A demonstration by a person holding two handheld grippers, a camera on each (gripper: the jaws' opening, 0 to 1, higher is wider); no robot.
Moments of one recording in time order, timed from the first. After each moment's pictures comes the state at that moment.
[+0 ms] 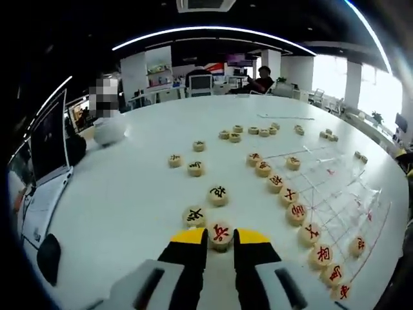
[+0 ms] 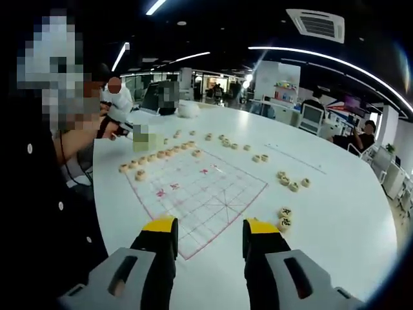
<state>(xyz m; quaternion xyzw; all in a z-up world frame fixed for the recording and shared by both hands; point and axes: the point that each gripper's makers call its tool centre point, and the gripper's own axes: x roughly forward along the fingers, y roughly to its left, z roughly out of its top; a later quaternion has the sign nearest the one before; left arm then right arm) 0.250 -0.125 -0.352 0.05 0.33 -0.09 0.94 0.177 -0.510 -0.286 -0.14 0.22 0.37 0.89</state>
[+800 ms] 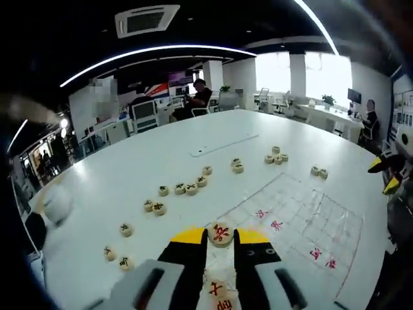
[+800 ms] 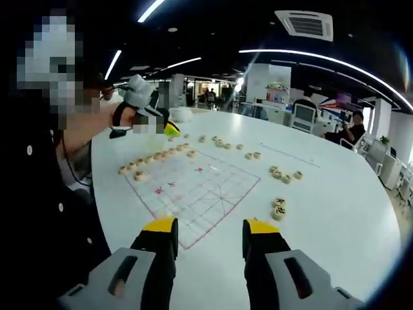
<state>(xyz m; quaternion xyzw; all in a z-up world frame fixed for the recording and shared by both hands) 0.325 -0.260 -0.295 0.11 0.27 -0.27 0.92 0.162 -0.532 -0.290 -0.11 0.20 0.35 0.91</state>
